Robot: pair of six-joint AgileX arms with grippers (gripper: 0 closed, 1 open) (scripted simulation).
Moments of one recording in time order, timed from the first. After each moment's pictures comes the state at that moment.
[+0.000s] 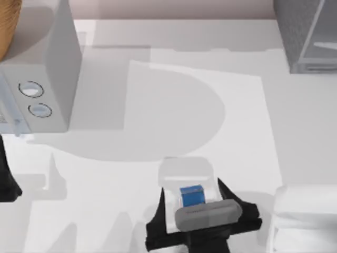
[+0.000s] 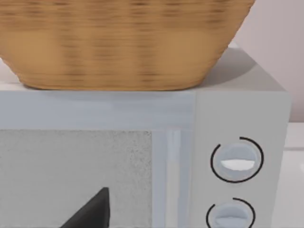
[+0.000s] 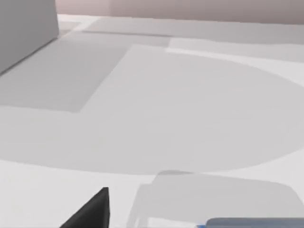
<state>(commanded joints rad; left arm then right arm) 0.00 0.00 0.00 0.00 0.00 0.00 1.27 2.22 0.53 1.45 1.10 0.22</state>
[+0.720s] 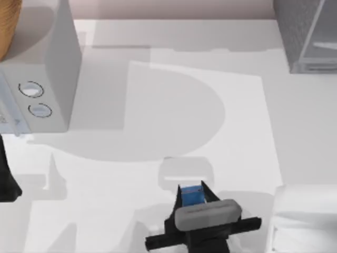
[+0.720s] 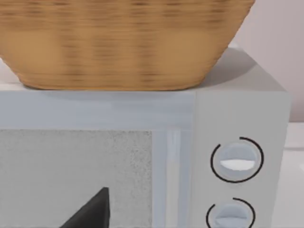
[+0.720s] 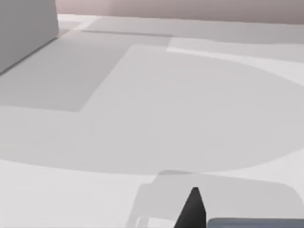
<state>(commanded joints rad) 0.00 0.00 0.00 0.00 0.00 0.00 1.27 2.22 0.53 1.45 1.10 0.22</state>
